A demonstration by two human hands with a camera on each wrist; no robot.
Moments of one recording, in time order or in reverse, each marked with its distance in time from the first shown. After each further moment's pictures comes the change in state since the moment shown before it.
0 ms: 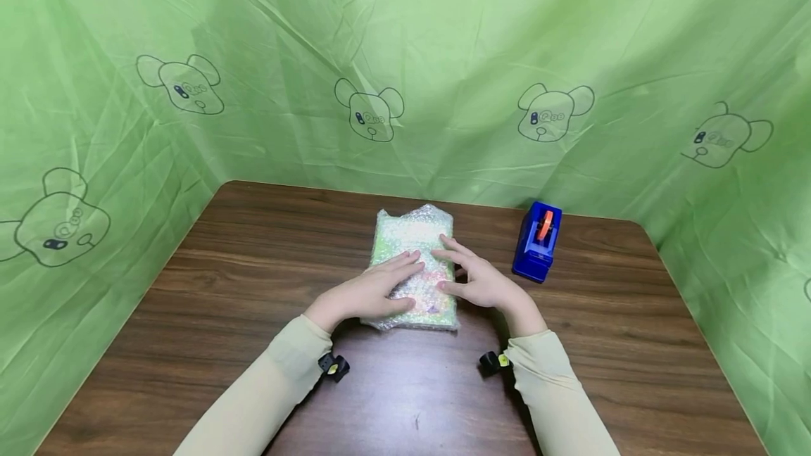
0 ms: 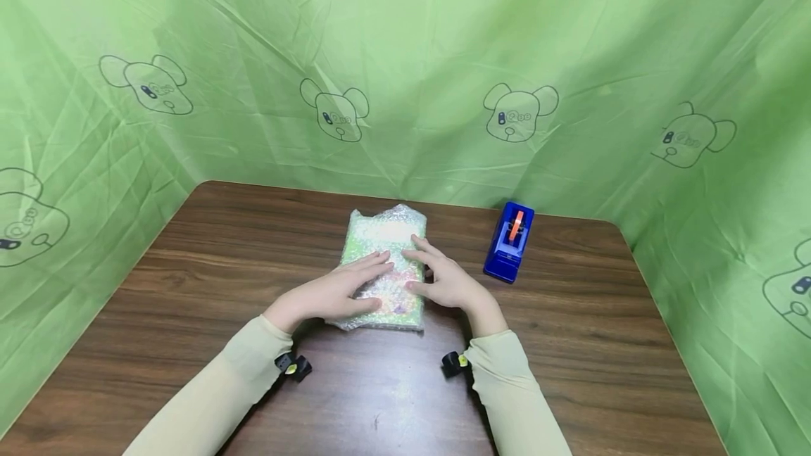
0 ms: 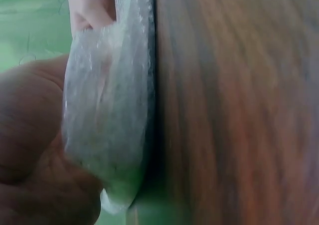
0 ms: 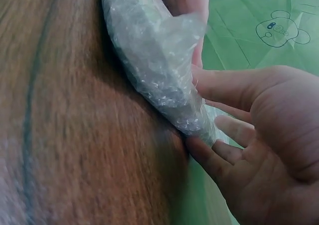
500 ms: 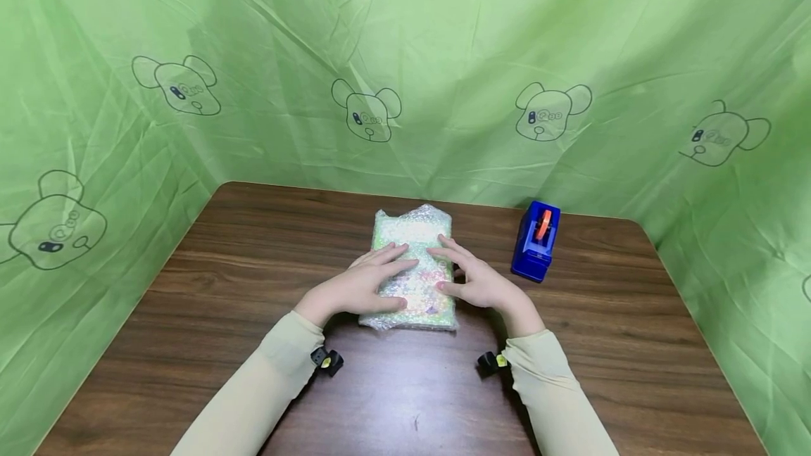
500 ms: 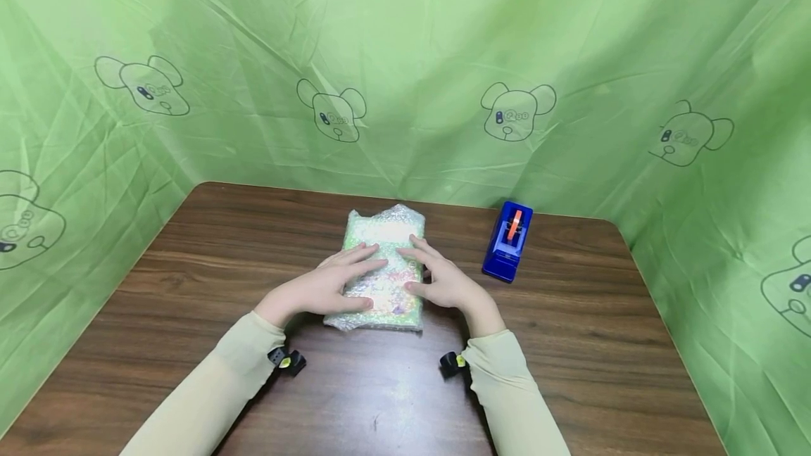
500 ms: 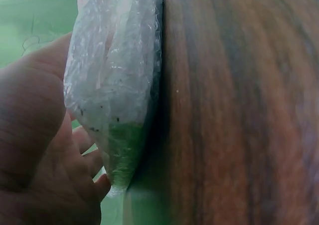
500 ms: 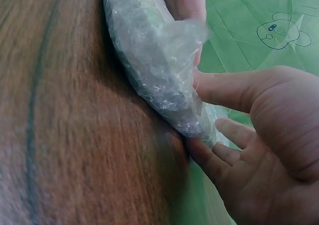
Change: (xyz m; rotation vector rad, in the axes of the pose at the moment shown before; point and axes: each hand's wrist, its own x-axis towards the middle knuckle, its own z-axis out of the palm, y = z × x) left_hand -0.004 -0.015 -0.007 0.066 0.041 -0.018; right_hand -0.001 -0.003 -0.001 0.023 -0.028 0.012
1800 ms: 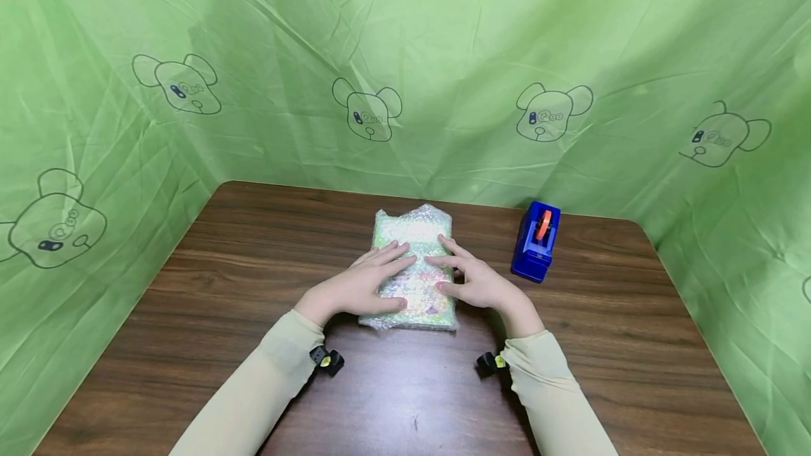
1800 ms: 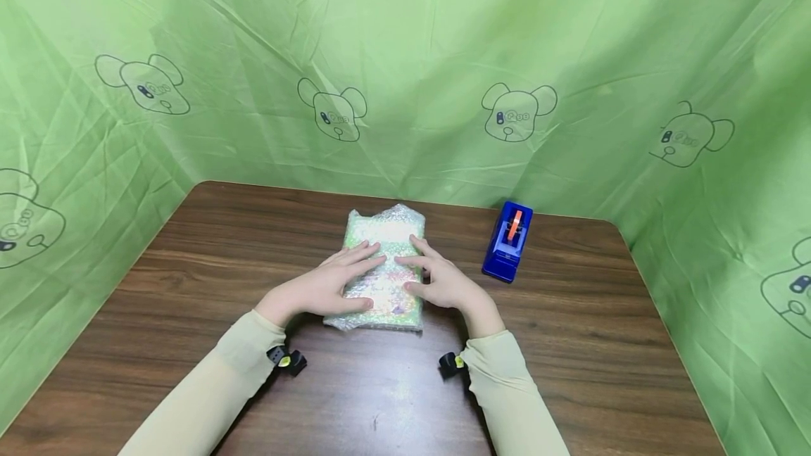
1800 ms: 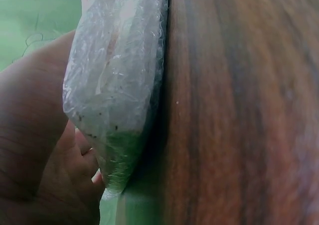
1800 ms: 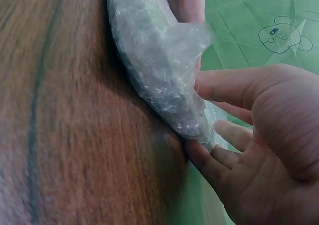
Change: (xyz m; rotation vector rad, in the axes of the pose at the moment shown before) left_hand 0.001 -0.007 0.004 0.034 0.010 0.034; right_hand 0.001 -0.004 0.000 -0.049 -0.011 0.024
